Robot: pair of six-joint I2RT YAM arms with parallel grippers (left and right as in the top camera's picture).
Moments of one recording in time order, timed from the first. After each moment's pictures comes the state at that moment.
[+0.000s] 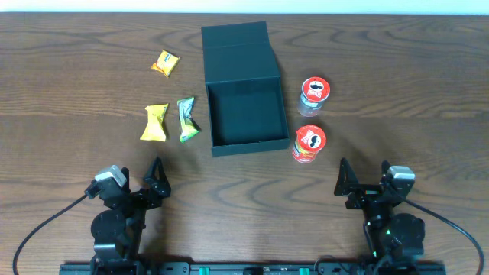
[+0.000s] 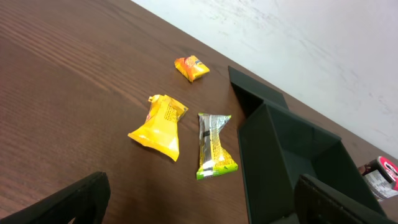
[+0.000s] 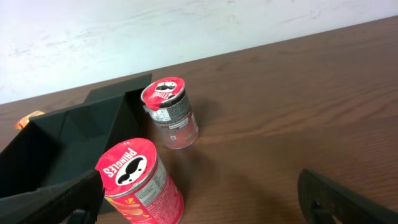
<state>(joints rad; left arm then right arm) 0.01 0.01 0.11 -0.36 0.05 -0.51 0.06 0.01 0.10 -0.28 -0.01 0.27</state>
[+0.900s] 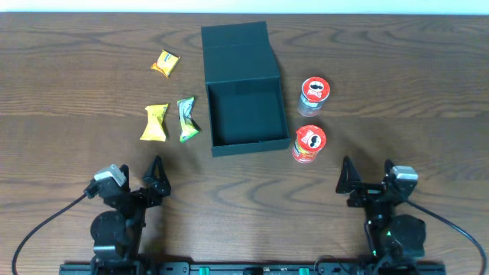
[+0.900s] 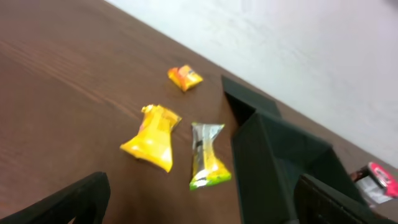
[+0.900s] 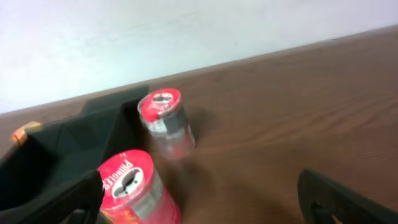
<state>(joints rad) 0.01 0.01 0.10 -0.29 0.06 -0.51 0.06 0.02 0.09 -0.20 0.02 0.27</state>
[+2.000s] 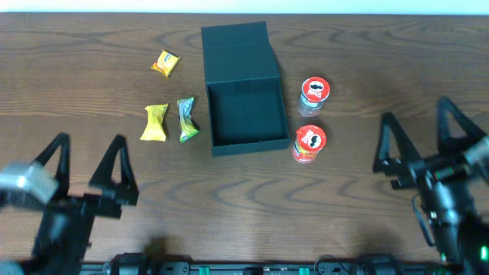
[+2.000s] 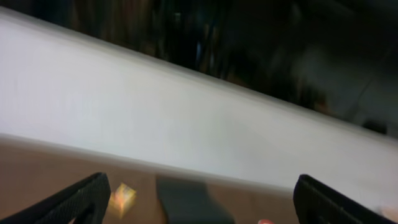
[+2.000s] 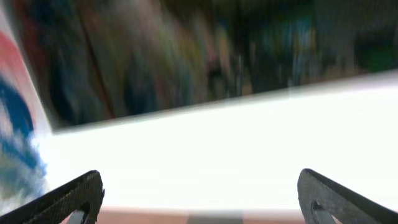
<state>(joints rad) 0.01 0.51 1.19 -0.65 0.19 -0.36 0.06 0.55 0.96 -0.20 -0.25 0.36</state>
